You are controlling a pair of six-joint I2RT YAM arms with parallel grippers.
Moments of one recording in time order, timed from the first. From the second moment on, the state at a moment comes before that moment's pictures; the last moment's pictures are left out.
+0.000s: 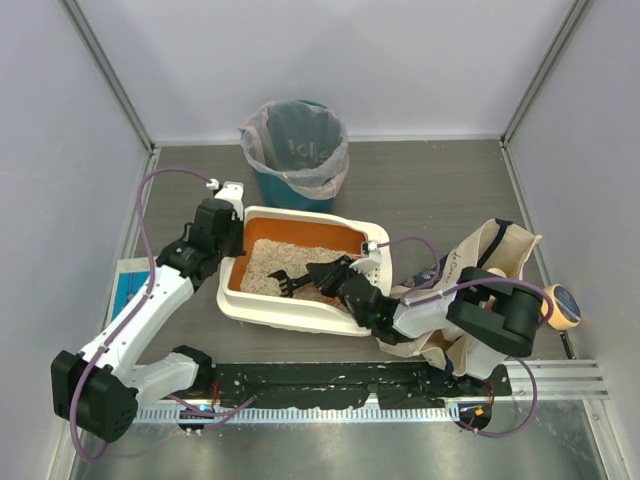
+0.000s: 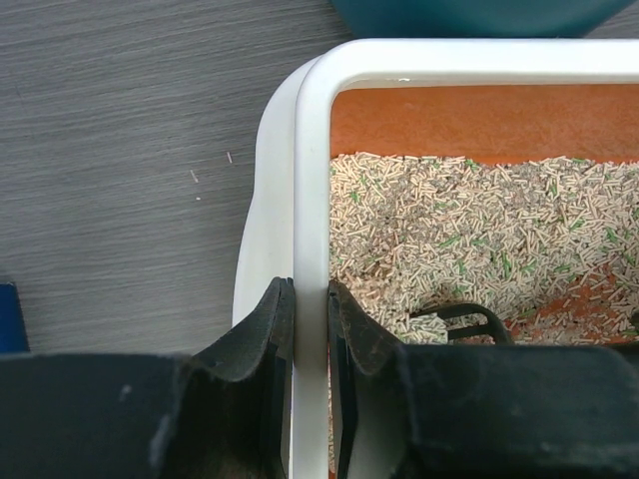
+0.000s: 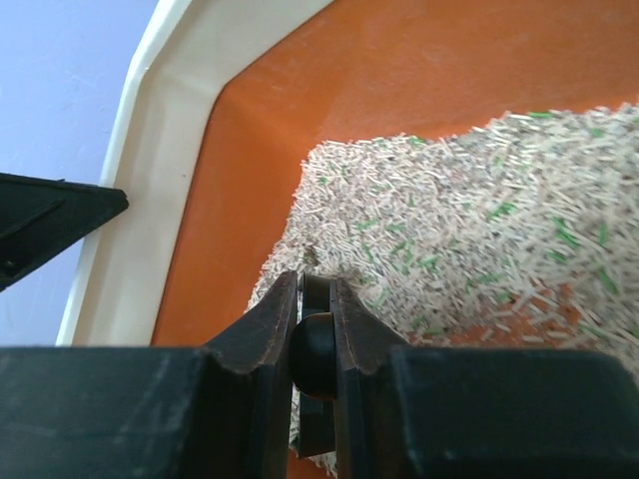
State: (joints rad) left arm -0.41 1.08 0.88 -0.49 -0.20 -0.16; right arm 1.12 1.62 0.49 0.91 0.61 1.09
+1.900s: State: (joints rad) left arm -0.44 1.06 0.87 -0.48 -0.21 -0.16; right arm 1.00 0.75 0.18 0.68 0.73 1.19
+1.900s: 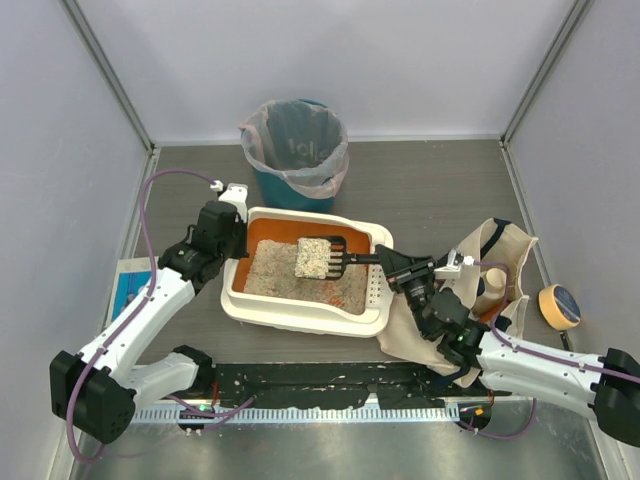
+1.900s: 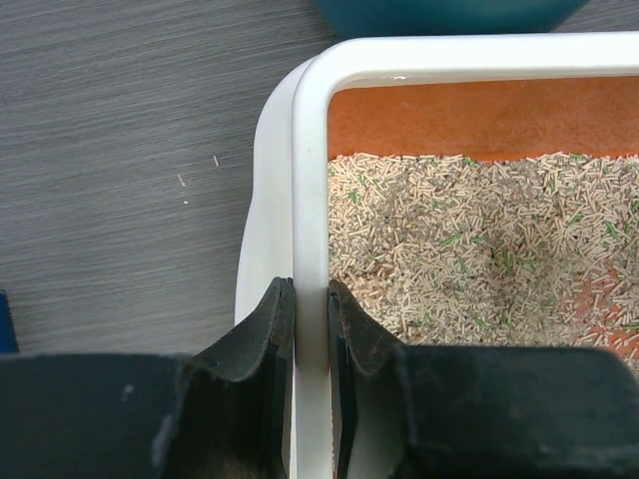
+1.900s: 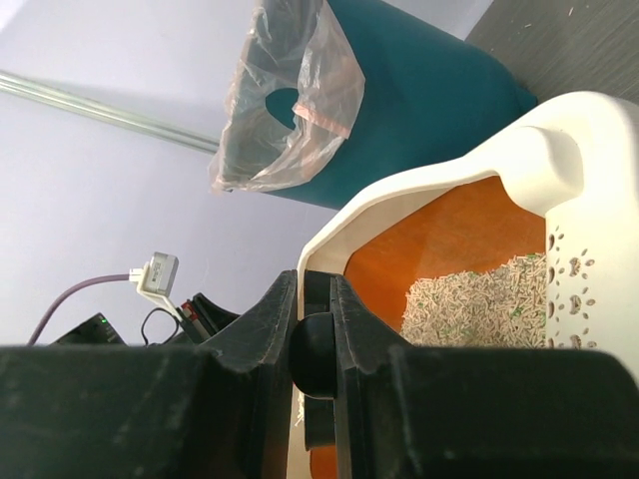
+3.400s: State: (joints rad) left arm -0.44 1.06 0.87 -0.48 -0.21 -0.16; right arm 0.95 0.68 0.19 0.54 0.72 1.21
